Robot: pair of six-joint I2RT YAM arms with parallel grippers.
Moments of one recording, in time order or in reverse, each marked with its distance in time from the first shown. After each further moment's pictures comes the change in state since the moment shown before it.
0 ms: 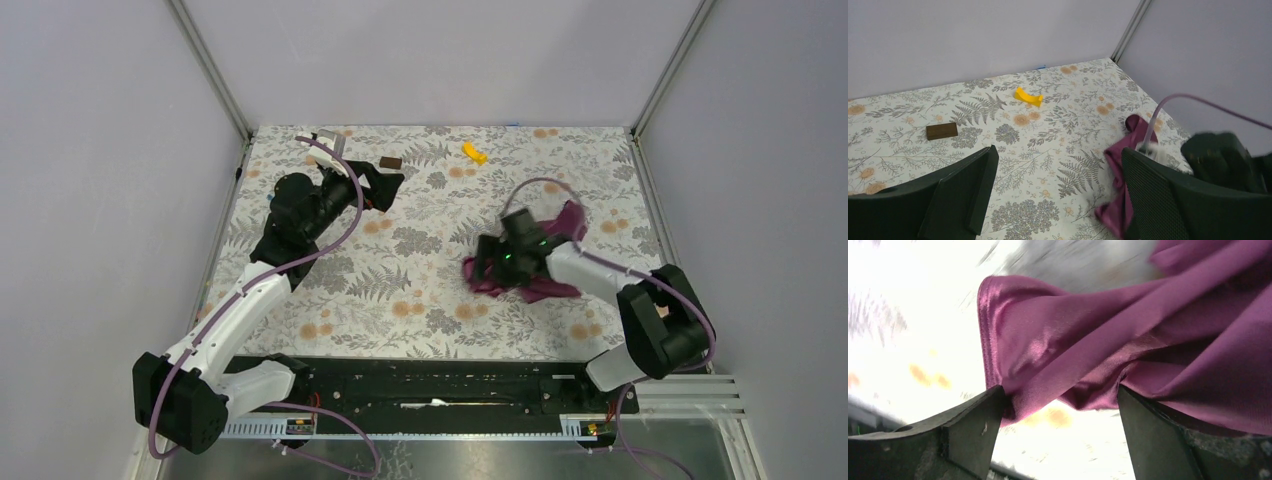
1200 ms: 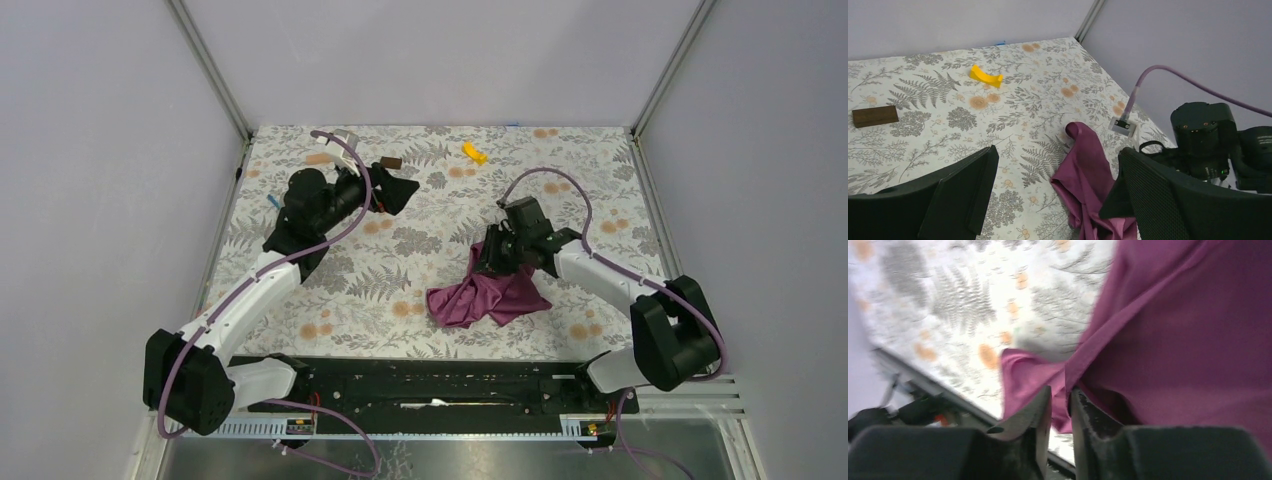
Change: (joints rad) left arm -0.004 0.091 0.000 0.049 0.130 -0.120; right arm 0.112 -0.076 0.059 -0.015 -0.114 0.025
